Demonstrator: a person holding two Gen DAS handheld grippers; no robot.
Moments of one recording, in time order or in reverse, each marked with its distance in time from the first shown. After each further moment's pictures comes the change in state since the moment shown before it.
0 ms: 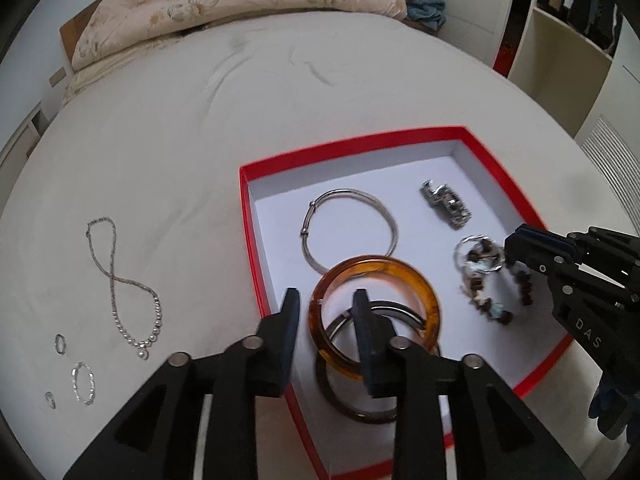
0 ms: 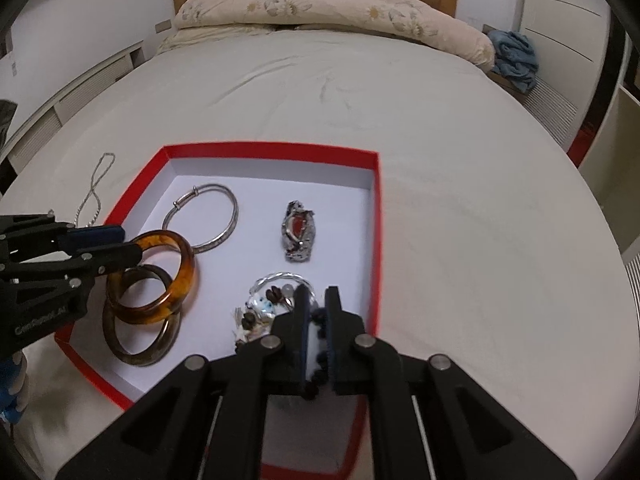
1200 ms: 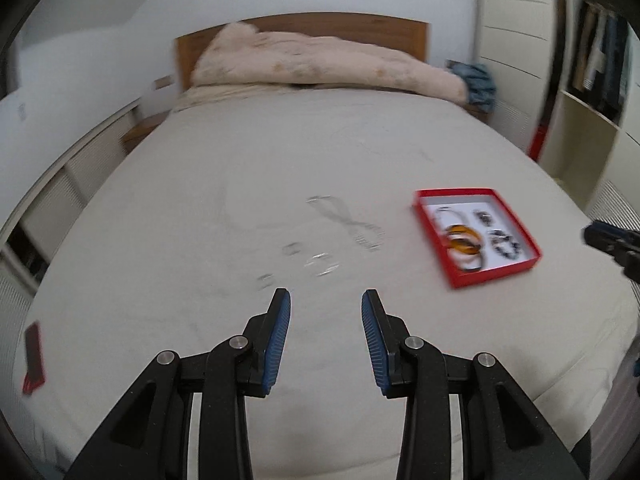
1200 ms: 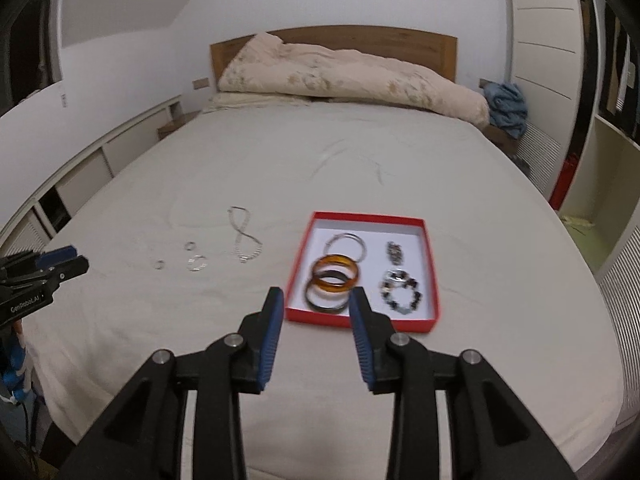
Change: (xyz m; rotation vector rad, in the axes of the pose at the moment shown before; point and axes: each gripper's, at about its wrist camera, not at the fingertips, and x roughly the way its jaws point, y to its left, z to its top) left arm -0.270 0.152 -0.167 -0.191 -0.233 0.178; right arm -0.234 0.129 -0.039 0.005 -0.210 0.068
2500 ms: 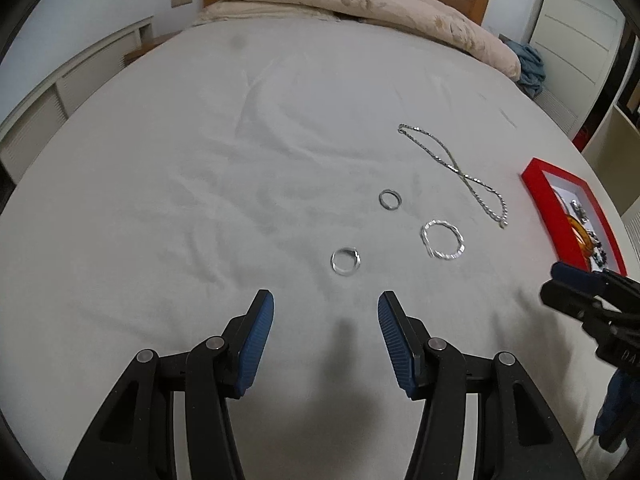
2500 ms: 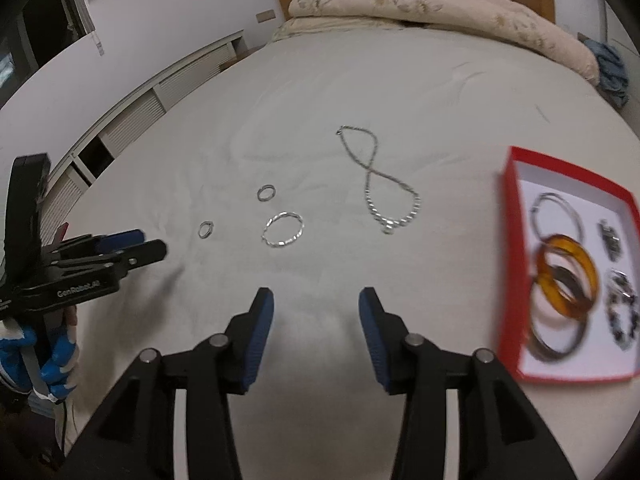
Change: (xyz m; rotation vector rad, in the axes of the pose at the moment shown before) left arm 0.190 0.101 -0.011 -0.124 0.205 -0.049; right arm 0.233 0.125 -0.013 -0.052 0.238 0.285
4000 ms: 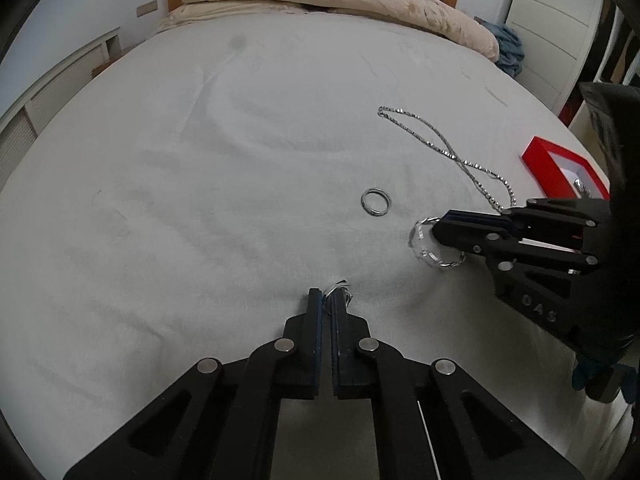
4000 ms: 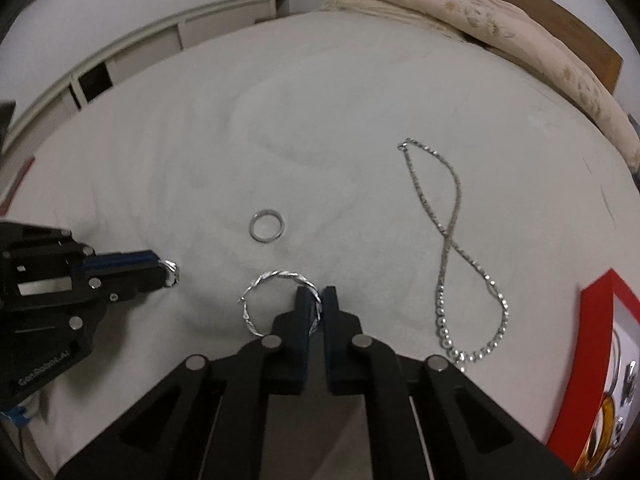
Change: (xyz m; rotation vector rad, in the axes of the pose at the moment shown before) left arm 0.026 -0.004 0.000 0.089 0.014 -0.050; right arm 0.095 0.030 0.040 -0.253 0.060 -0.070
